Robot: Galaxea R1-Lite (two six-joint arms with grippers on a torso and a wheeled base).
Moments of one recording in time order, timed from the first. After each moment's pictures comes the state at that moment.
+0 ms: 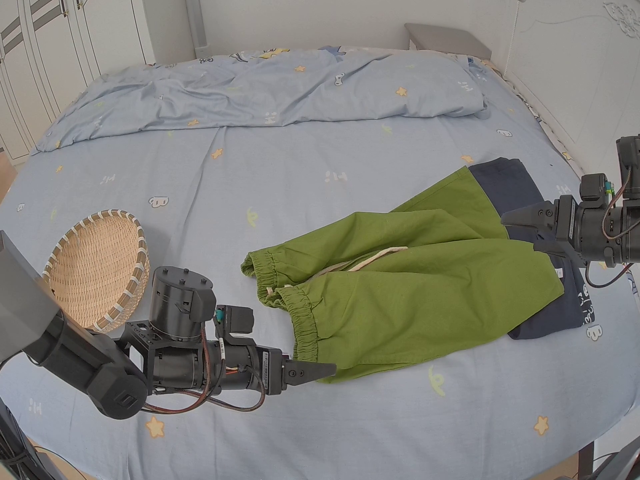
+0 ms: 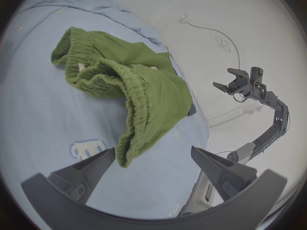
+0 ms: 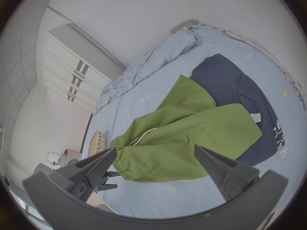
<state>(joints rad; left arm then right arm) -0.55 1.87 -0.58 -0.72 -0.44 -0.40 0.20 1.44 -1.00 0.09 0.31 0.44</state>
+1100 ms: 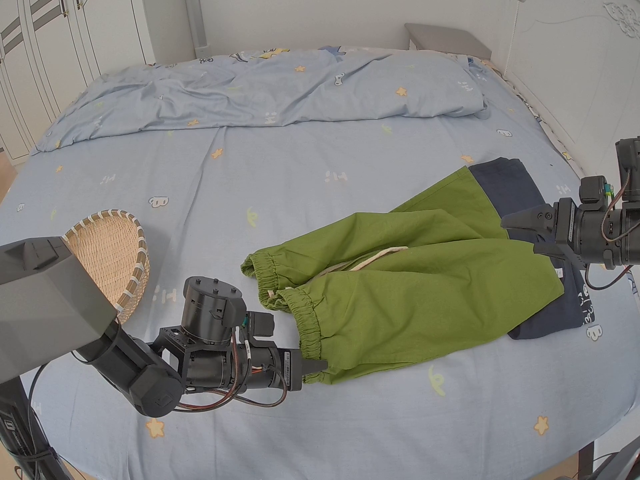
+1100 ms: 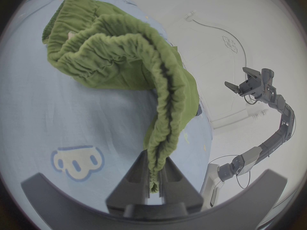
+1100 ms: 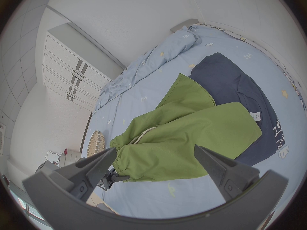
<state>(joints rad) -0.56 2.04 -0.65 -0.81 -0.44 -0.44 0.20 1.45 -1.00 0.09 0.30 0.44</state>
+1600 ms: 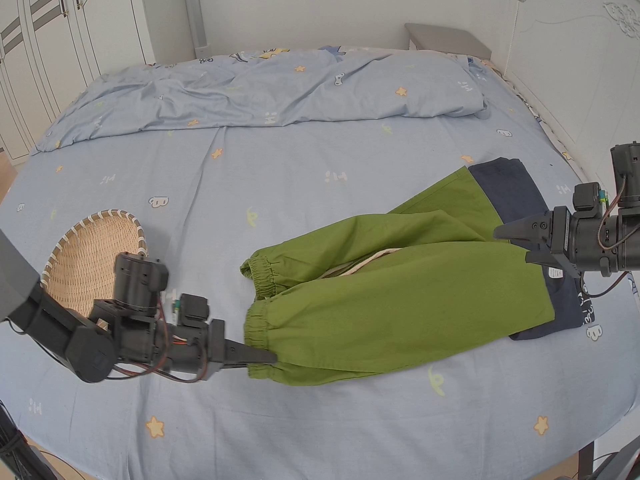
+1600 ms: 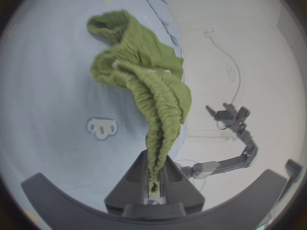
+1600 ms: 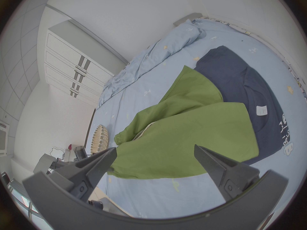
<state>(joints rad) -0.31 1.86 -0.61 -0.57 -0.84 -0.61 0.22 1.45 -0.98 0.09 0.34 0.44</state>
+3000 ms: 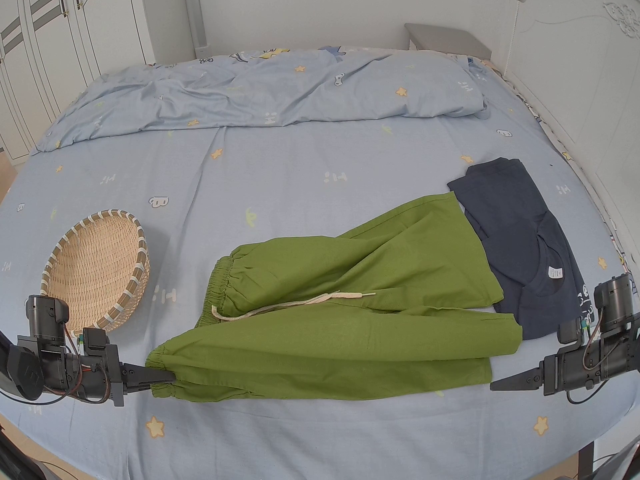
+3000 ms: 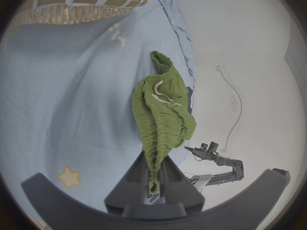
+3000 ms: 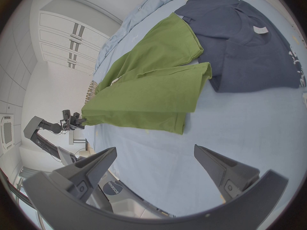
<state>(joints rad) 0.20 1.68 -0.30 -0.48 -1.03 -0.43 0.06 1.52 -0.39 -0.15 0.62 0.12</state>
